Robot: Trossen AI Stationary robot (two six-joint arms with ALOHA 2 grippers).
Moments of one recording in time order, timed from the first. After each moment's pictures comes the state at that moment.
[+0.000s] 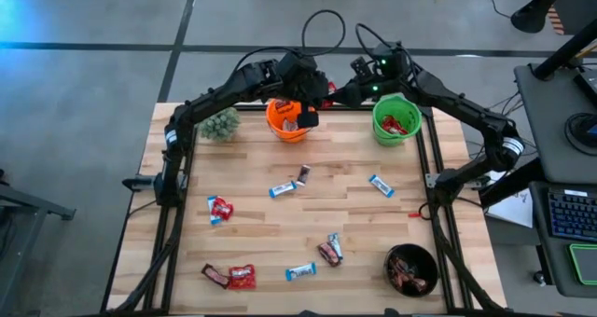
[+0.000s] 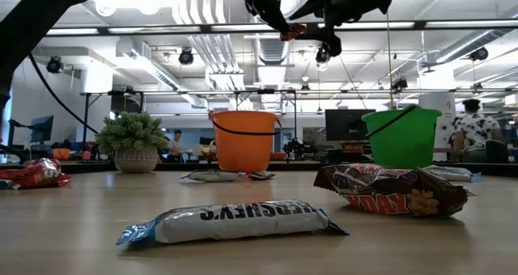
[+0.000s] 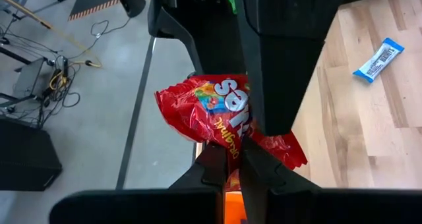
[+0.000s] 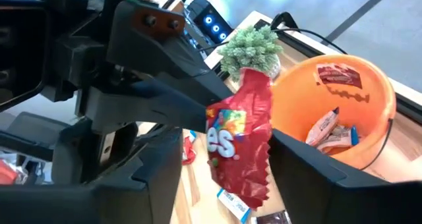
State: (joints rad) left arm 0.36 2.04 2.35 -0.98 -0.09 0.50; right arm -0.71 1.45 1.39 -0.36 -0.65 0.47
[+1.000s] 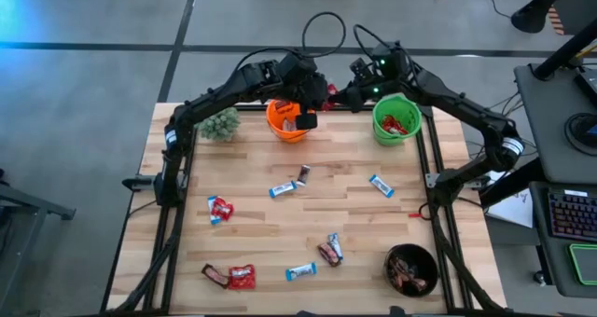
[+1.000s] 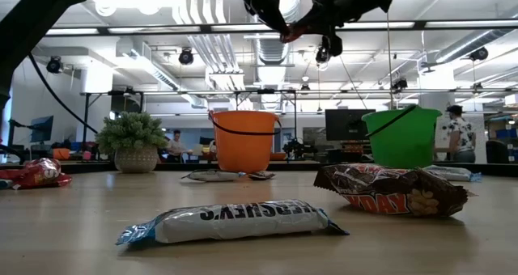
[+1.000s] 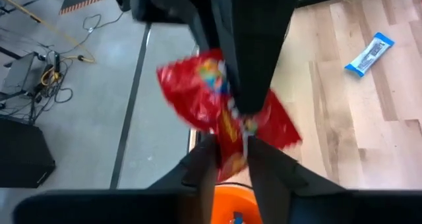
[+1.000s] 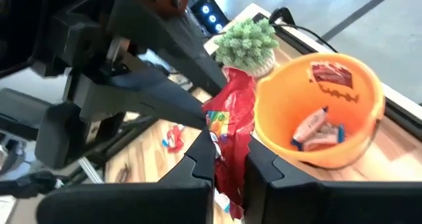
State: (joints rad) left arm 0.36 2.04 2.36 -1.02 -0.09 0.49; right arm -0.72 1.45 1.41 -0.44 -0.66 0.35
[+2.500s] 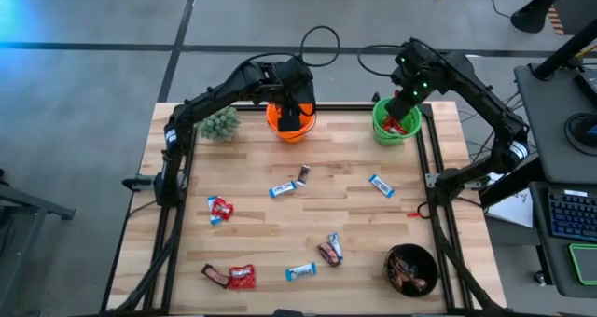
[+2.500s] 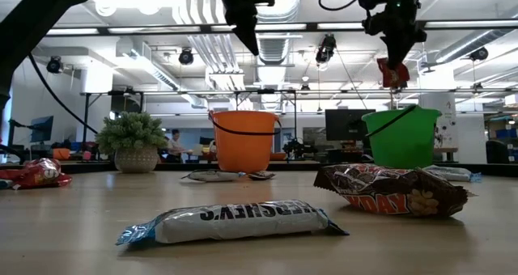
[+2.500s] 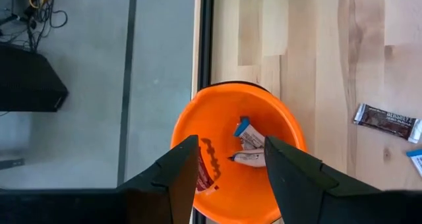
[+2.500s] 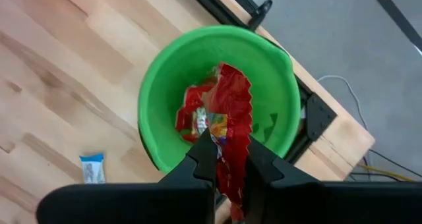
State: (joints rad) left arm 0.38 2.04 2.36 -1.30 -0.25 0.49; right arm -0.89 1.42 1.60 -1.43 0.09 -0.09
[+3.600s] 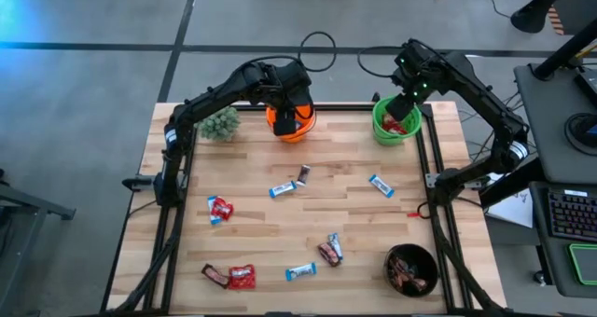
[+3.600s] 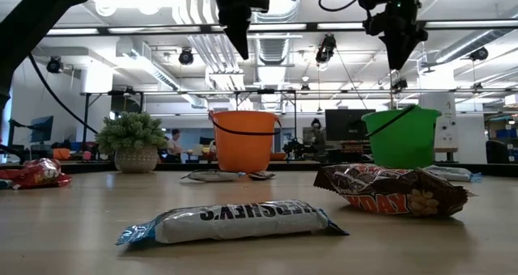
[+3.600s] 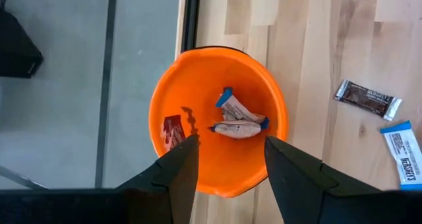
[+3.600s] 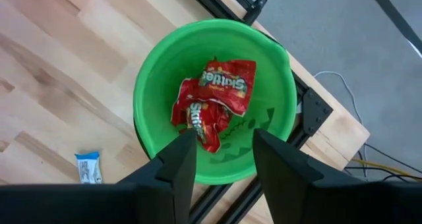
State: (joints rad) left arm 0.38 2.04 2.35 -1.42 -0.25 0.38; right arm -0.89 1.42 1.60 -1.44 0.11 -0.08
